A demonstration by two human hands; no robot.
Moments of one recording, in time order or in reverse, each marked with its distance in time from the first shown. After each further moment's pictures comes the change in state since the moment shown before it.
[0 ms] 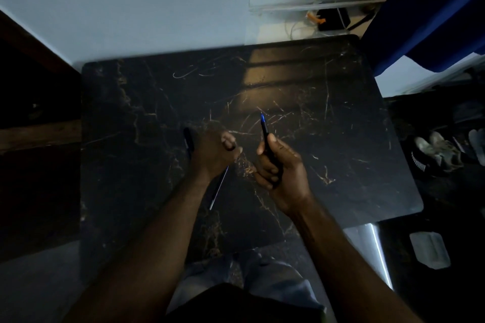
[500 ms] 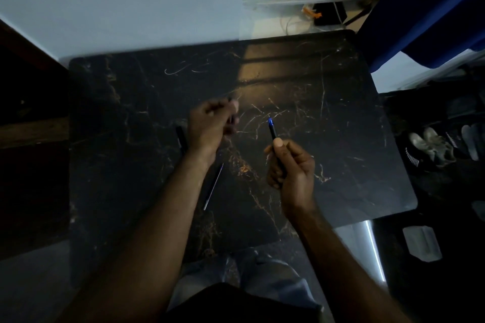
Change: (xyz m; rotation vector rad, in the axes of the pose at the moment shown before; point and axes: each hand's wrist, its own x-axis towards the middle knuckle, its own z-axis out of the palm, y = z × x) left_hand 0.008 0.067 -0.029 -0.778 0.151 -0.204; right_hand -0.012 0.000 -0.011 -0.264 0.273 -0.244
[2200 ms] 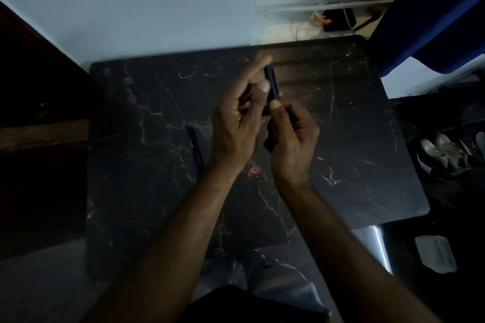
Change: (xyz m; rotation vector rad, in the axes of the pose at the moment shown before) left_hand -0.064 0.060 0.017 0.054 -0.071 0.801; right_hand 0.019 -0.039 0.055 -0.215 0.090 -0.445
